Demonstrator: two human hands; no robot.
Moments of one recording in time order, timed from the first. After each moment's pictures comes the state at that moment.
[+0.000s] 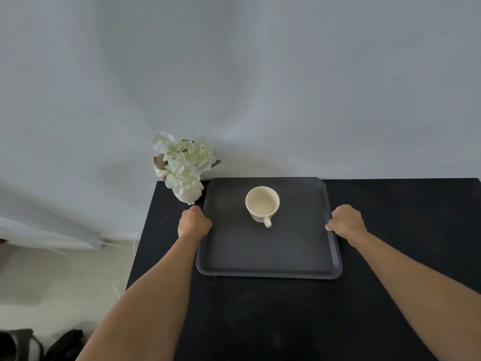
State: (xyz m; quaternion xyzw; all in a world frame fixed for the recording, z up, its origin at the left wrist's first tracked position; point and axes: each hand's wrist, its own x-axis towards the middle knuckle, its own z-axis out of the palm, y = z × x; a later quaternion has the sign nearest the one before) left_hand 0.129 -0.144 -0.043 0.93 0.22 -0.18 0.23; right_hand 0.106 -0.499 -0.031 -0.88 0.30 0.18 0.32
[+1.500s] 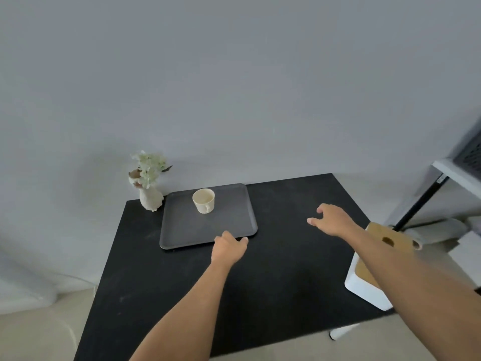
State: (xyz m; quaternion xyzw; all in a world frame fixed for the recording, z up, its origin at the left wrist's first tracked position) left_hand -0.144 -0.339 0.073 0.91 0.08 -0.22 0.35; right_hand -0.170 -0.612 0.127 -0.95 0.22 0.10 0.20
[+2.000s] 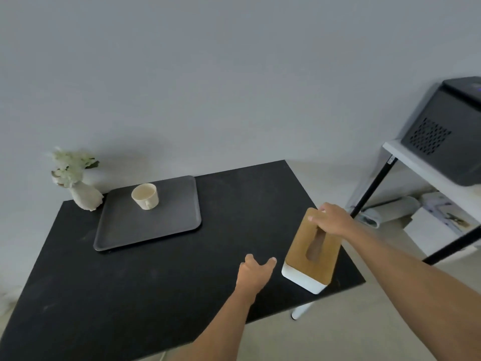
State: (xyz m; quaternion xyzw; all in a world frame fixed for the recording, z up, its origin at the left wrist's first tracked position) left_hand -0.264 -0.558 0.050 0.83 0.10 -0.36 0.41; right_hand -0.241 -0.794 0.100 -0.93 0.29 0.12 0.22
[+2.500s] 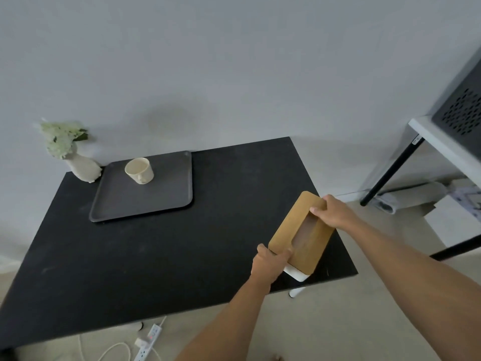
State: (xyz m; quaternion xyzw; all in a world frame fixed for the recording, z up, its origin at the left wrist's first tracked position) left_hand -0.290 -0.650 0.029 0.79 0.16 -0.37 0.45; right_hand -0.240 -0.859 0.047 -0.92 0.26 0.16 0.26
